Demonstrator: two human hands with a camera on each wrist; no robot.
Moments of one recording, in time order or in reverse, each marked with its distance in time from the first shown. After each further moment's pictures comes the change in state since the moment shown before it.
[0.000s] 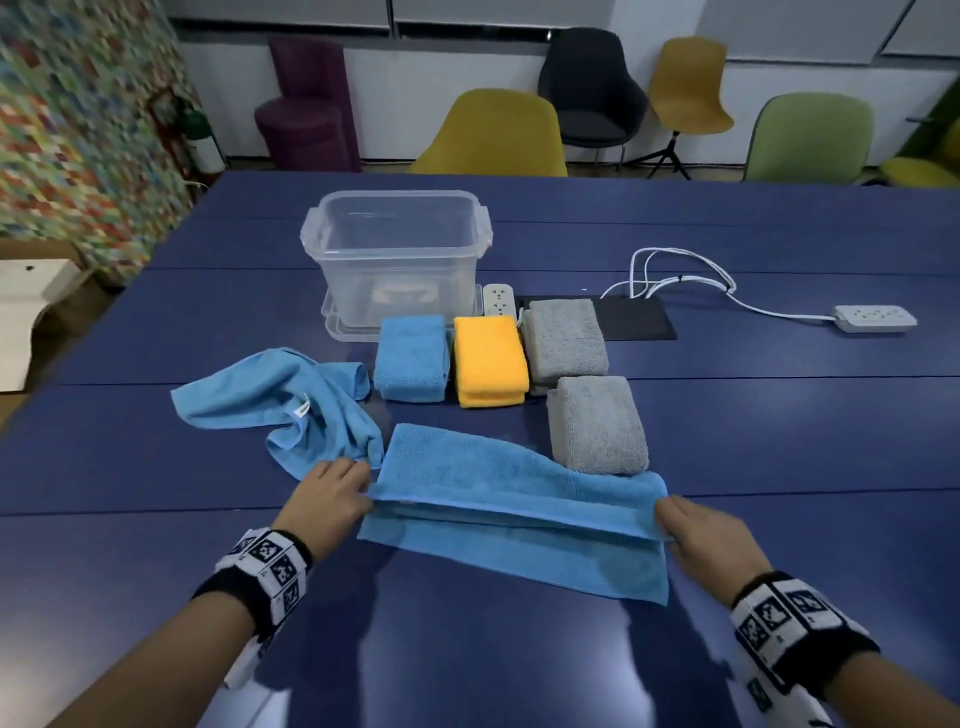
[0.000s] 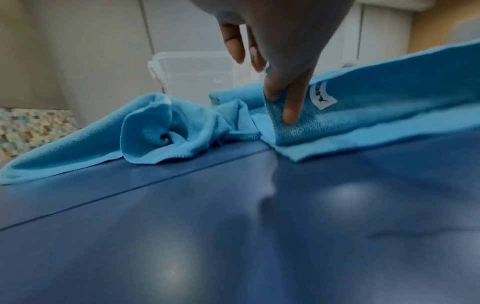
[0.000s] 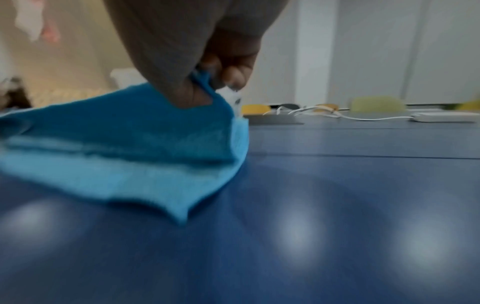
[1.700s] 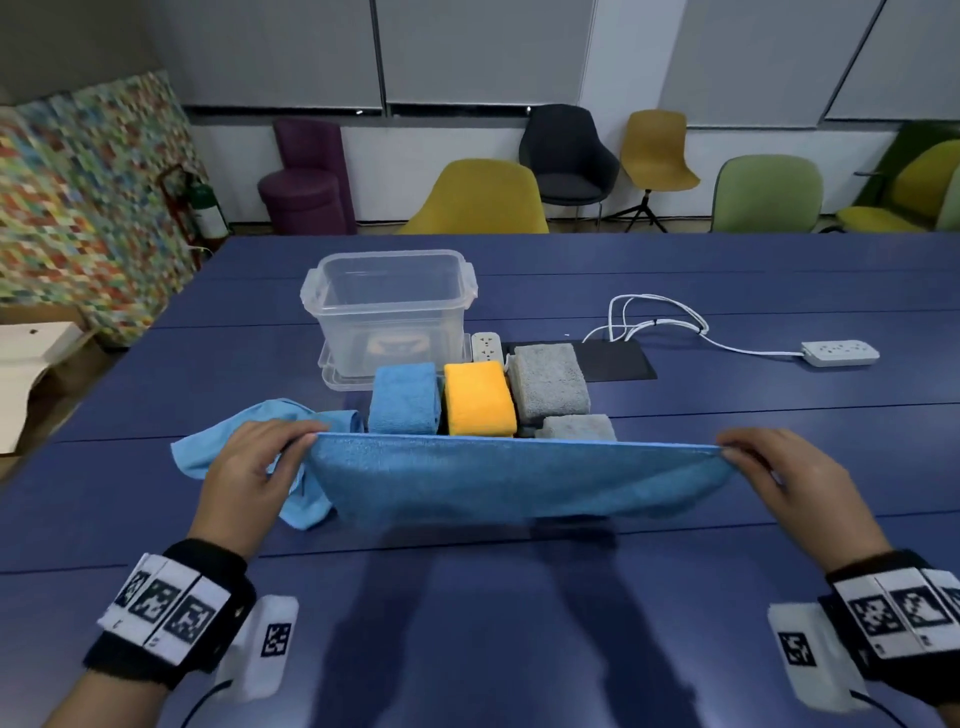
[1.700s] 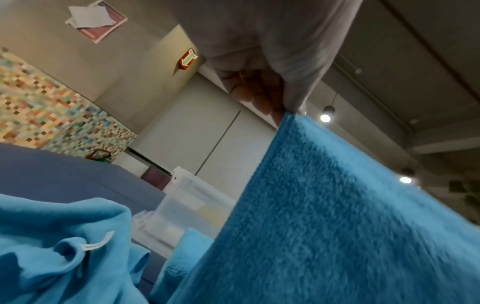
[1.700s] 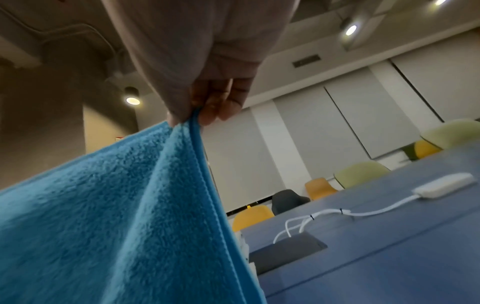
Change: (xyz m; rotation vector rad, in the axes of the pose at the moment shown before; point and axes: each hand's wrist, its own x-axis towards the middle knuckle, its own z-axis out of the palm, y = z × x) left_hand -0.021 -0.027 -0.103 -0.750 0.870 -0.321; right_hand -0.005 0.029 -0.113 0.254 0.653 0.114
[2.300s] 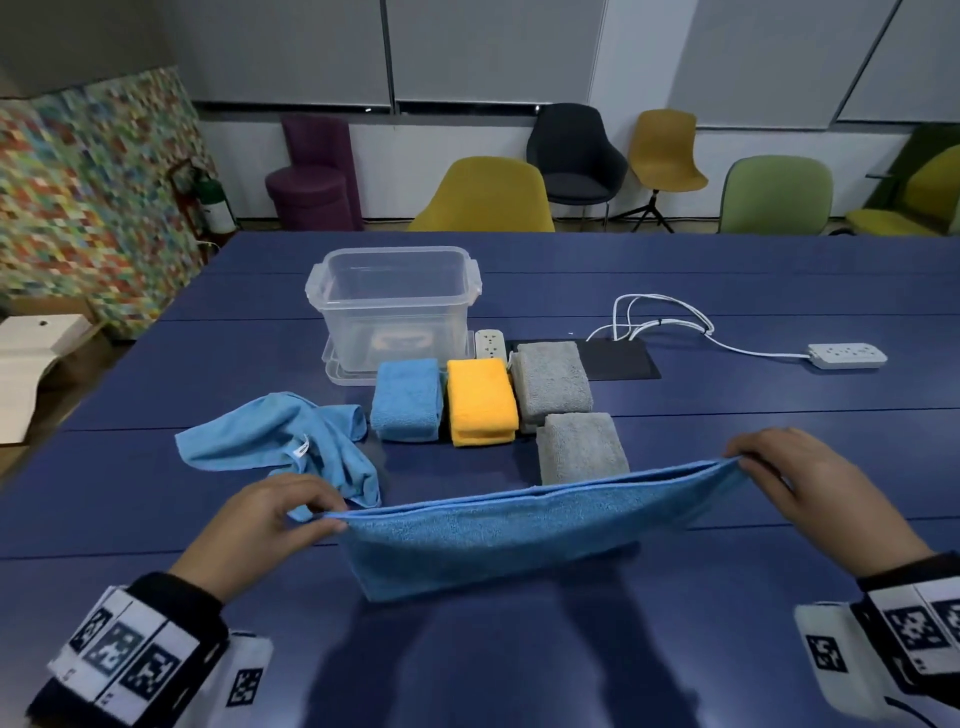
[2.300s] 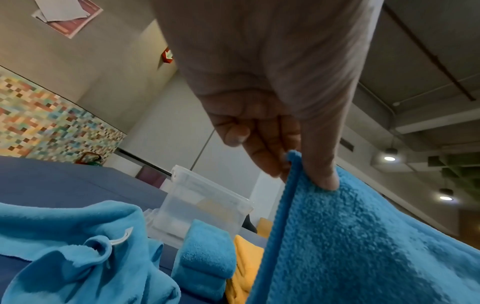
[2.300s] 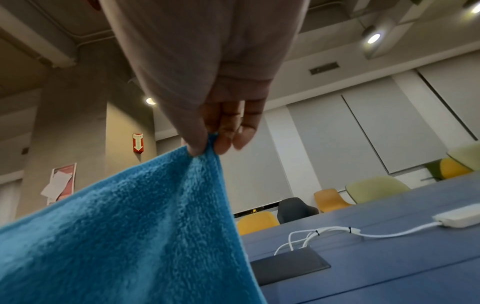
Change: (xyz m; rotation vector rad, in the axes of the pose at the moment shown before) left_hand -0.030 0.014 -0.013 -0.042 -0.476 -0.122; right_hand 0.003 -0.002 -0.019 -0.083 -0.152 -0.123
